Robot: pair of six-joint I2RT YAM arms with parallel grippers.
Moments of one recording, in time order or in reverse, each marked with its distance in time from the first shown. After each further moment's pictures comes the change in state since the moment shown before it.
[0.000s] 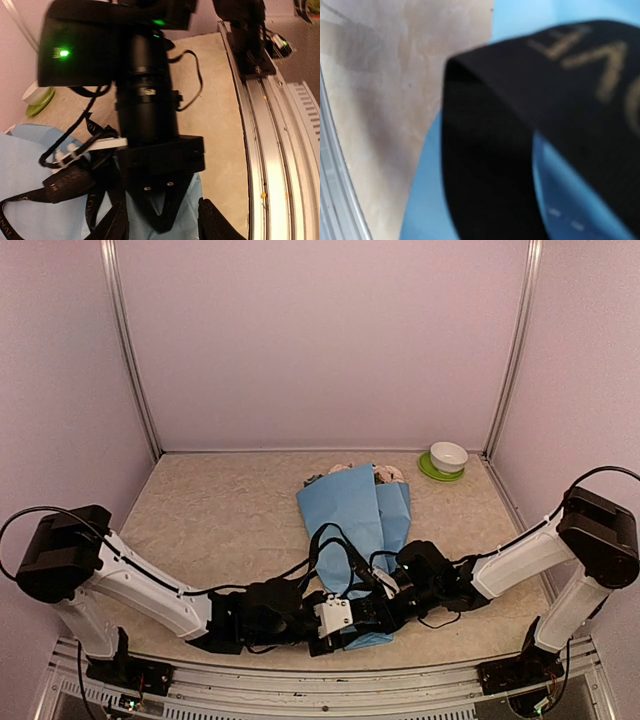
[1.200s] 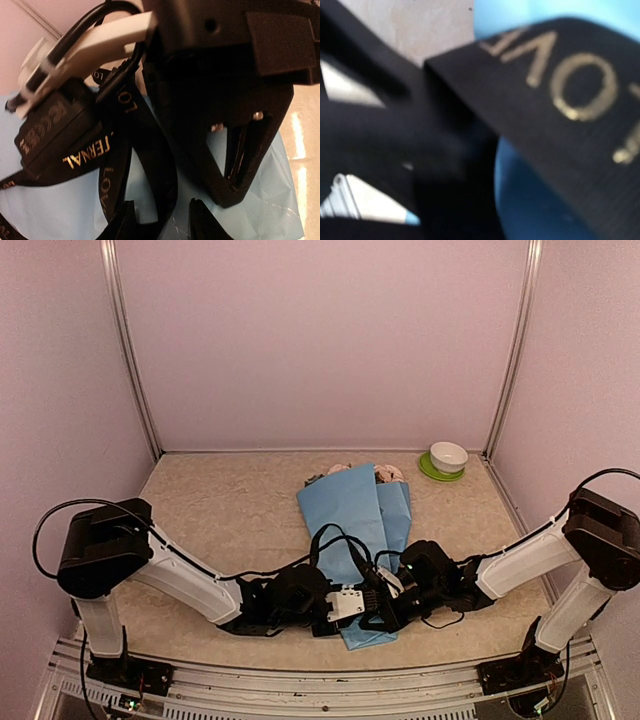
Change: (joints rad) left arm 0.114 0.188 0.120 -0.146 -0.007 0.170; right arm -0.012 -0.031 -0.021 -0.013 0.017 0.029
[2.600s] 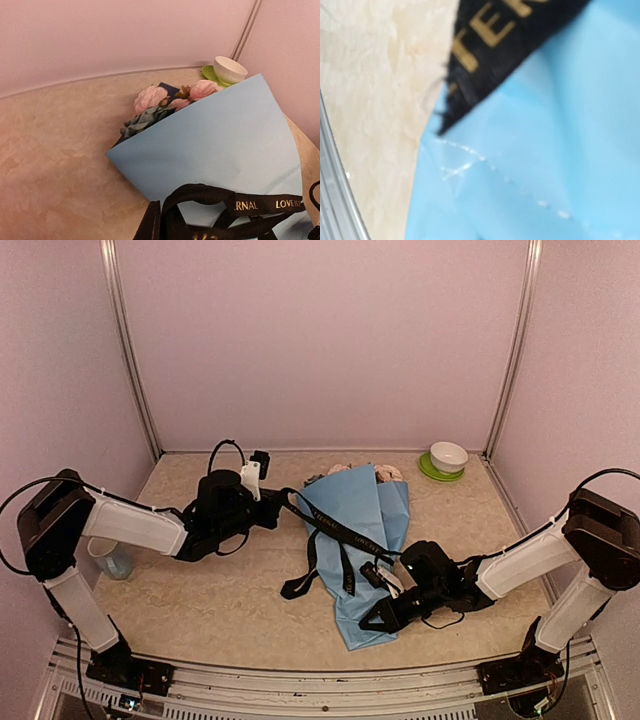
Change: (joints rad) left arm 0.526 -0.237 -0.020 0.079 0.029 -0.702; right arm -0.006 0.000 -0.005 -0.003 0.000 -0.004
